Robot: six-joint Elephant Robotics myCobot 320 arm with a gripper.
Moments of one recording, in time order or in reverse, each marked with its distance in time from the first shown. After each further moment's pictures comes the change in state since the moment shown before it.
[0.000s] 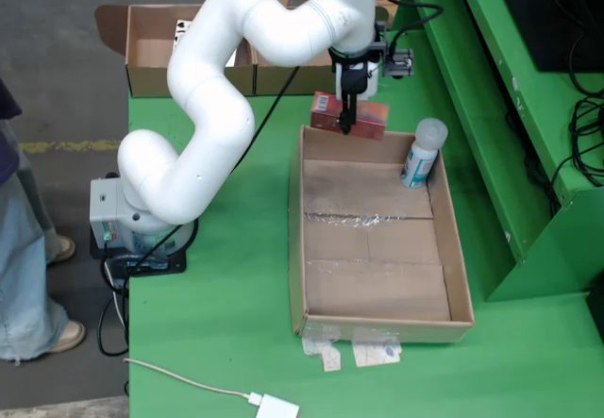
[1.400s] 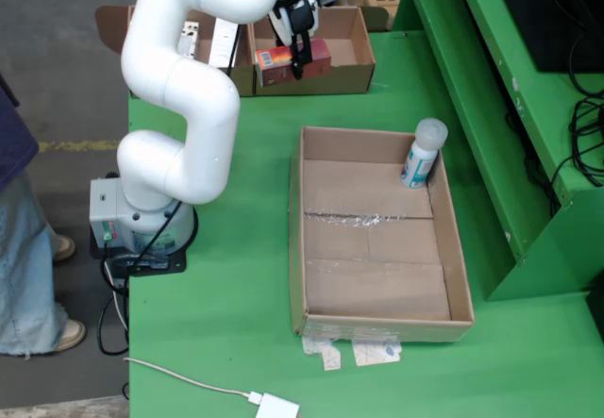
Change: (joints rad) arm 0.555 0.357 -0.457 0.092 -0.078 0.034
